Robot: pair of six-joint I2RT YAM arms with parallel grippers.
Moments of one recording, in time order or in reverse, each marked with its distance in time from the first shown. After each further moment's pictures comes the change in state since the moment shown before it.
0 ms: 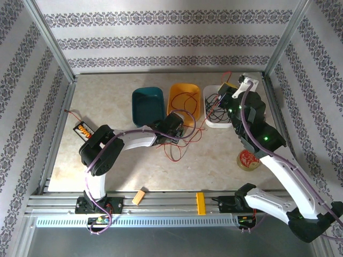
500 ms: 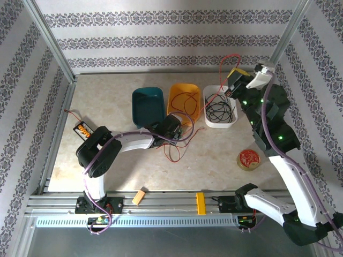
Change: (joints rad) left arm 0.000 -0.040 -0.074 0.039 0.000 0.024; right arm -0.143 -0.008 0.138 0.048 -0.246 -0.065
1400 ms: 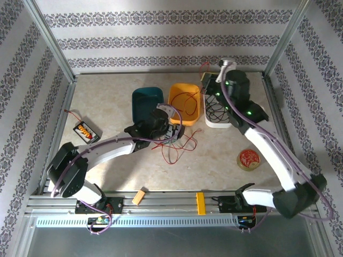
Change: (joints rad) left arm 0.003 -0.360 -0.093 0.053 -0.005 -0.087; right arm 0.042 0.325 0.010 0.029 -0.117 0.005
